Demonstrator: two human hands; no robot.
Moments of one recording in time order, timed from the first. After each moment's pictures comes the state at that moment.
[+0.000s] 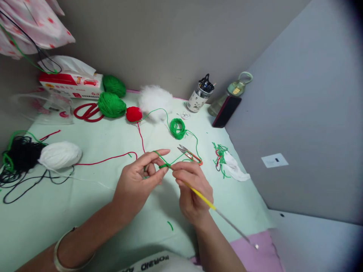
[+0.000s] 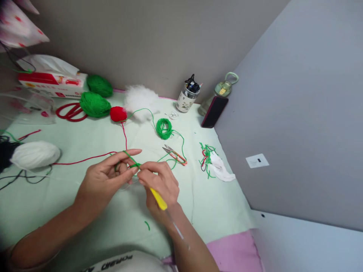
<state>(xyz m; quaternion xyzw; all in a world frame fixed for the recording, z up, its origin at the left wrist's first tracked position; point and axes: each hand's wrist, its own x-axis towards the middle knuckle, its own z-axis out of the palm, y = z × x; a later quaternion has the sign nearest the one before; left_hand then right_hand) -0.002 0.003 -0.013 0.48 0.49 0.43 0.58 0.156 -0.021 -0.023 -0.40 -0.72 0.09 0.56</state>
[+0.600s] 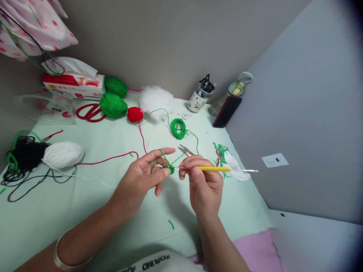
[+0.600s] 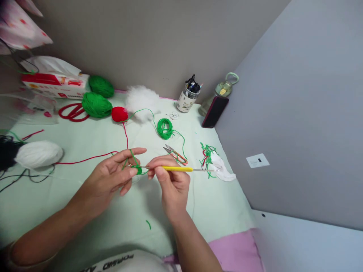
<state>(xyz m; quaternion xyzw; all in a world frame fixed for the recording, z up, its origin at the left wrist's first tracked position) -0.006 0.008 -0.005 0.34 0.36 0.42 0.76 0.155 -0.019 -0.014 -0.40 -0.53 0.36 0.65</state>
